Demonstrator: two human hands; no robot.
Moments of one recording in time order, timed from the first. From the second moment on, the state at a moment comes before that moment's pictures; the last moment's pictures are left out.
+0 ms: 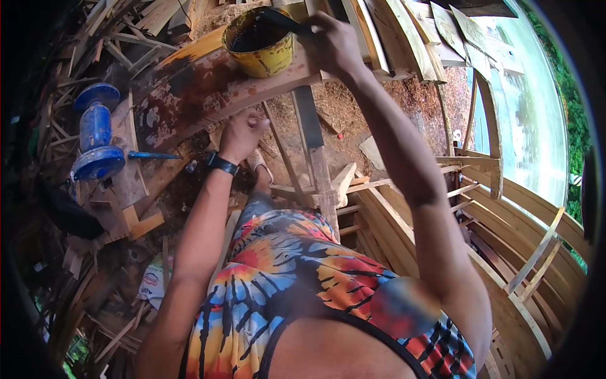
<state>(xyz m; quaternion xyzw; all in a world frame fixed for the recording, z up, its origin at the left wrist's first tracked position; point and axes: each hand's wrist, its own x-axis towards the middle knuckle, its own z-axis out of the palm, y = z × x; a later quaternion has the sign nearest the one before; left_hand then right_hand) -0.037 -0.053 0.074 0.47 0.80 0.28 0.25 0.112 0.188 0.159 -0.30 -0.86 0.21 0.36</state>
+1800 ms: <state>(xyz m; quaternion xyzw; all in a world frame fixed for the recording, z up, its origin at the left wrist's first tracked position) 0.023 0.014 -0.064 0.33 0.85 0.38 0.11 0.172 0.110 -0.060 -0.44 -0.79 0.38 0.21</state>
